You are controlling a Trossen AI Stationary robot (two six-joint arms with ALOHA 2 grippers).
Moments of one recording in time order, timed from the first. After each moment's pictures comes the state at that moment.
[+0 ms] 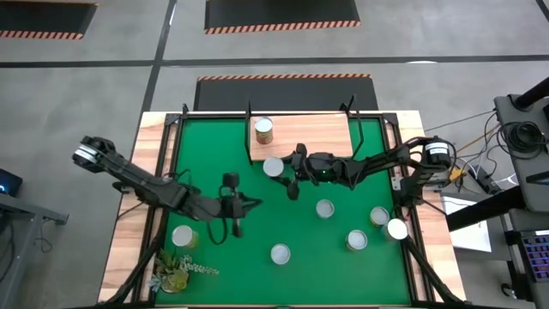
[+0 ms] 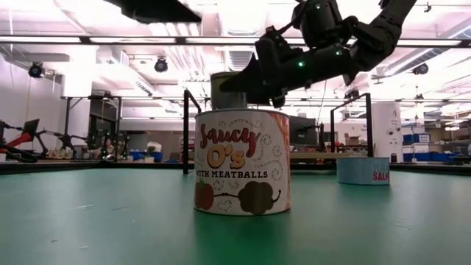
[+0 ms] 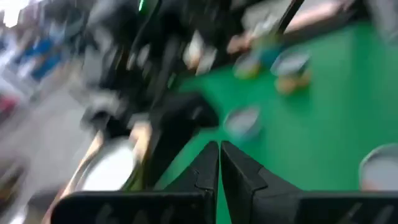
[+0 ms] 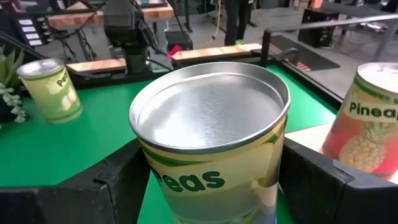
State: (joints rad) left arm -0.42 1.29 0.76 0.21 -0.61 0.21; right arm -0.10 1.70 0.78 0.74 0.08 0.05
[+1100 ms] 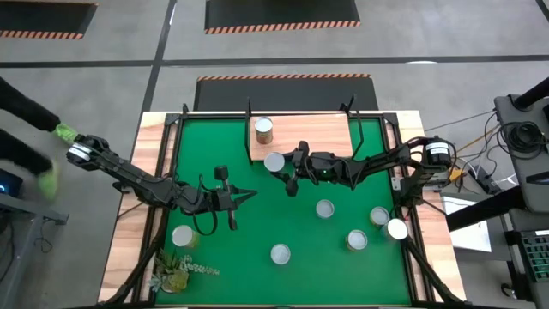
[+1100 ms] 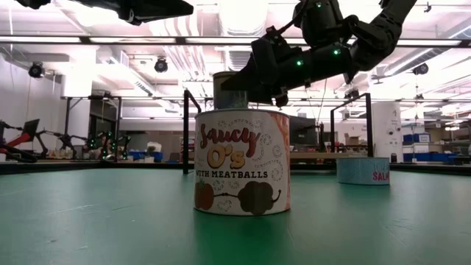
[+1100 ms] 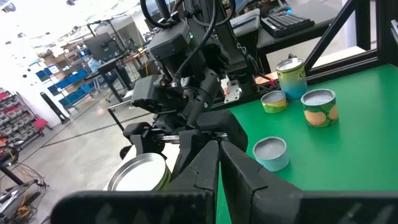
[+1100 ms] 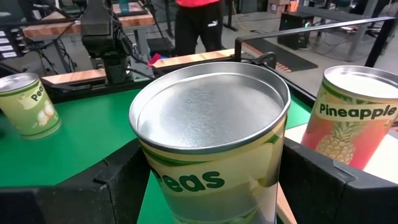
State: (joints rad) left arm -0.39 1.19 0.59 0.49 -0.66 0.31; right arm -0.10 1.70 0.78 0.75 0.16 0.08
